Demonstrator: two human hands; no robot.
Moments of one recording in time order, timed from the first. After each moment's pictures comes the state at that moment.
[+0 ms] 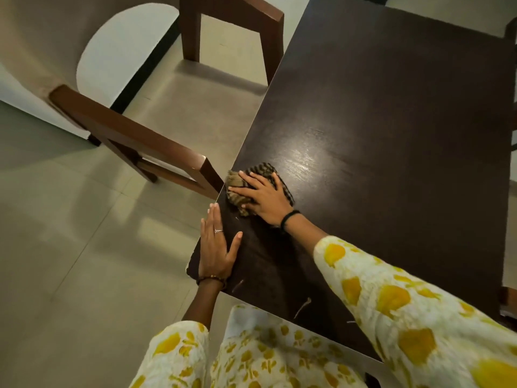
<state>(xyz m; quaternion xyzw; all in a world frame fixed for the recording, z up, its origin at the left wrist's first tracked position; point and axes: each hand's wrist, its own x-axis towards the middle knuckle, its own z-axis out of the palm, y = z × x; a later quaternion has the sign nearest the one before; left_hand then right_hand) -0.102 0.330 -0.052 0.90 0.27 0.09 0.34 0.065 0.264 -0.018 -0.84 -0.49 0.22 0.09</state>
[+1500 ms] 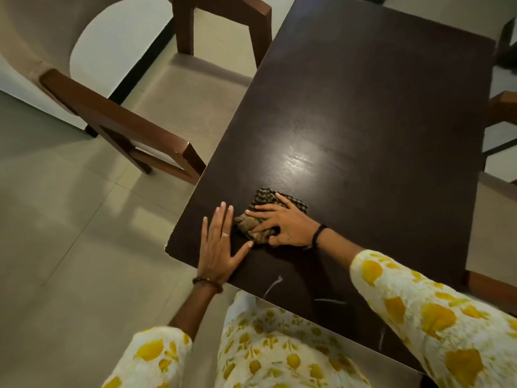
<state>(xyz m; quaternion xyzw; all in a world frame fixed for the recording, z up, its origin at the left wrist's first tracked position) -0.115 0.266 -0.035 0.94 0.20 0.05 0.25 0.062 0.140 -0.011 -0.72 -0.62 0.30 0.09</state>
